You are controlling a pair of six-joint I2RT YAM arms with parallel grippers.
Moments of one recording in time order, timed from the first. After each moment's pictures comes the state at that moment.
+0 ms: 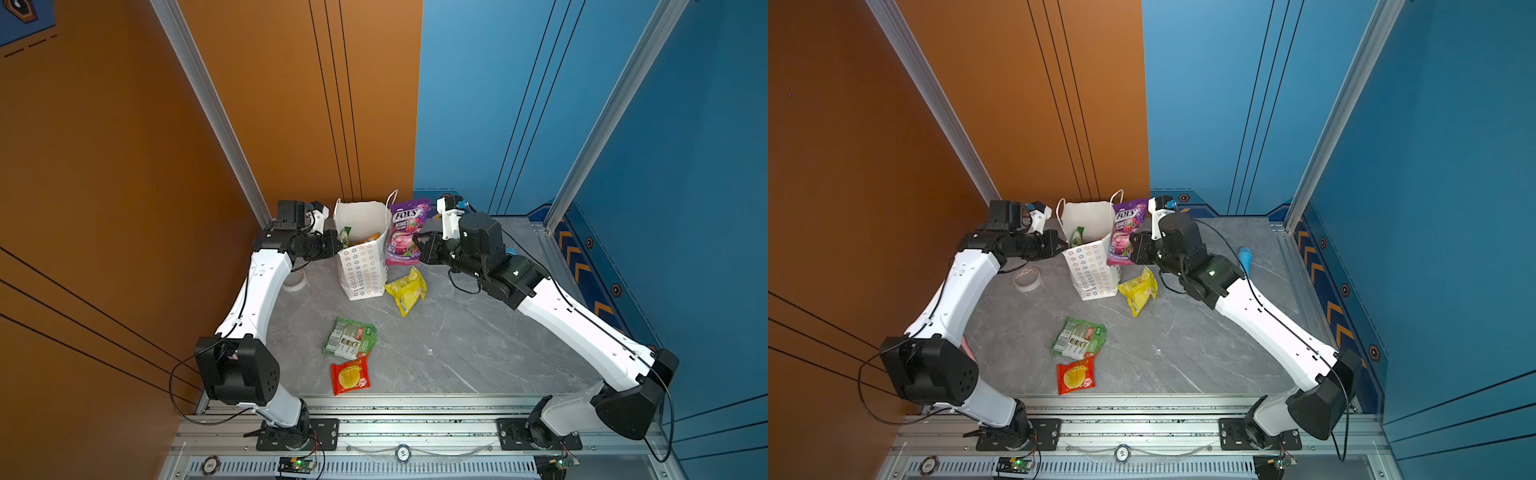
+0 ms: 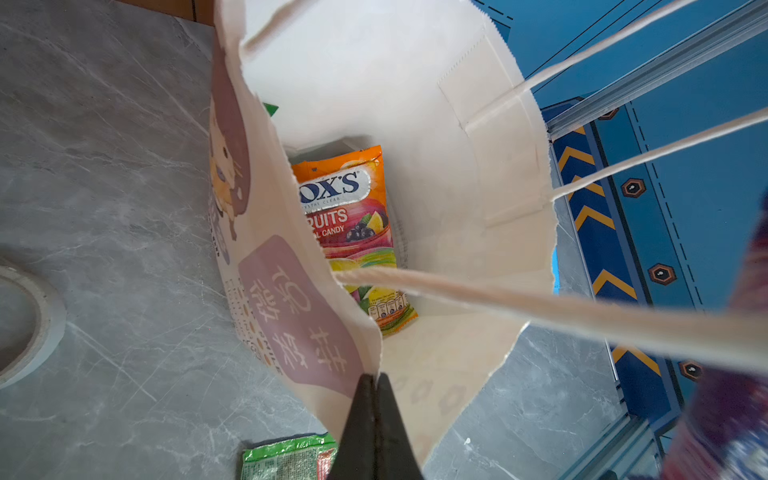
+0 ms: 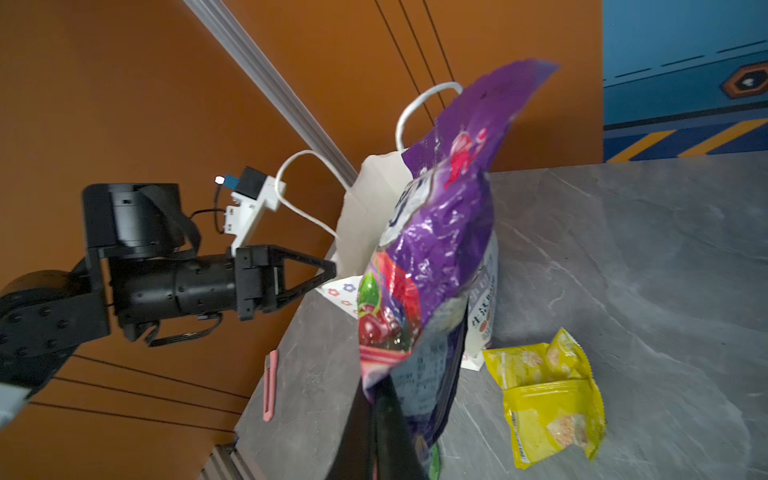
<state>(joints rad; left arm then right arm) -0.03 1.57 1.56 -0.81 0.46 -0.22 0.74 1.45 1.57 -0.39 -0.03 0.59</state>
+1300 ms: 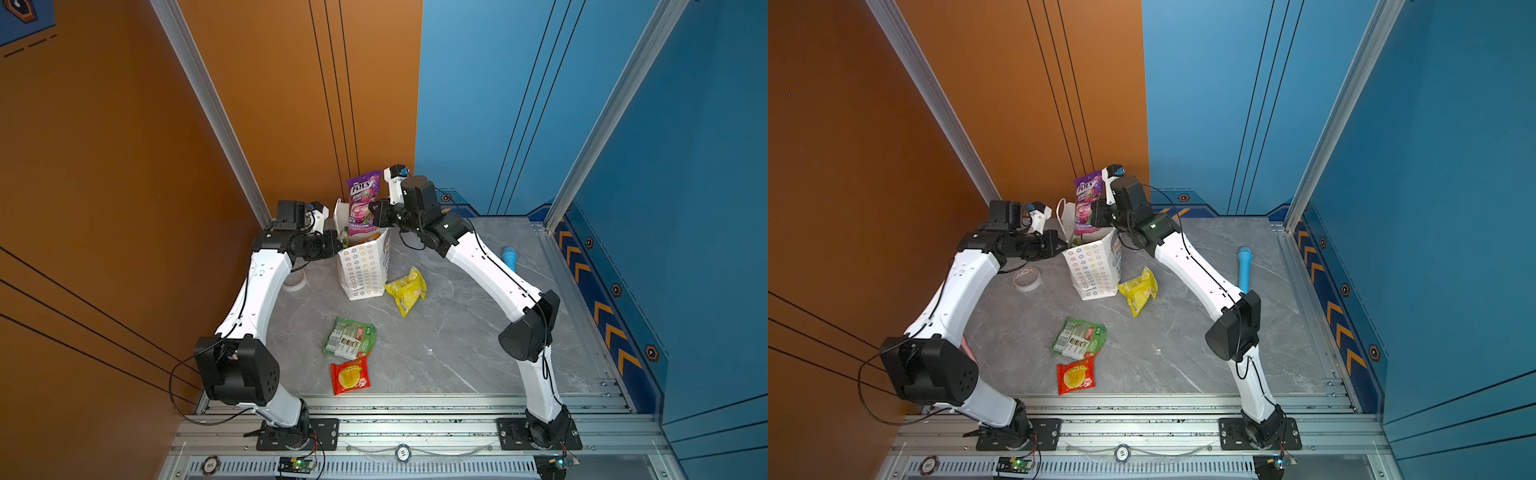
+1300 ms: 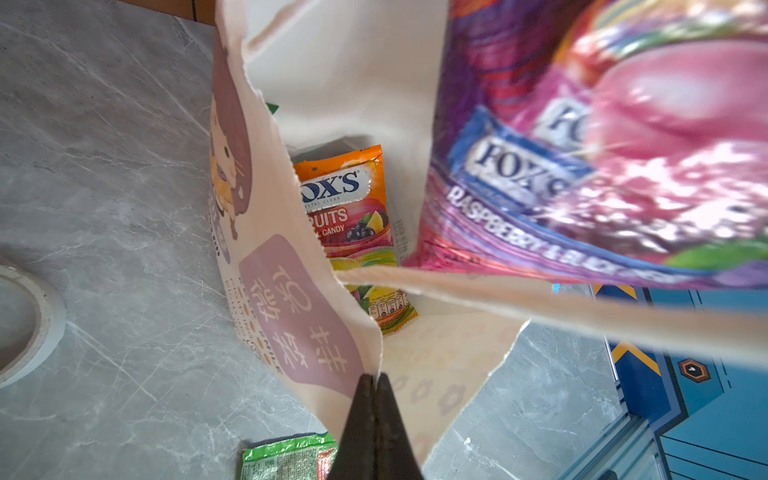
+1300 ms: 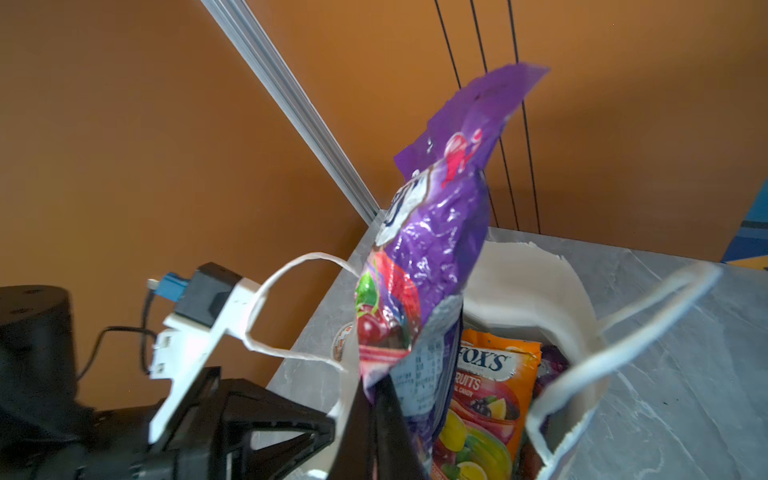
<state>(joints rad) -0.03 1.57 1.56 -0.81 0.46 -0.22 0.71 2.14 2.34 -0.50 -0.09 0.49</state>
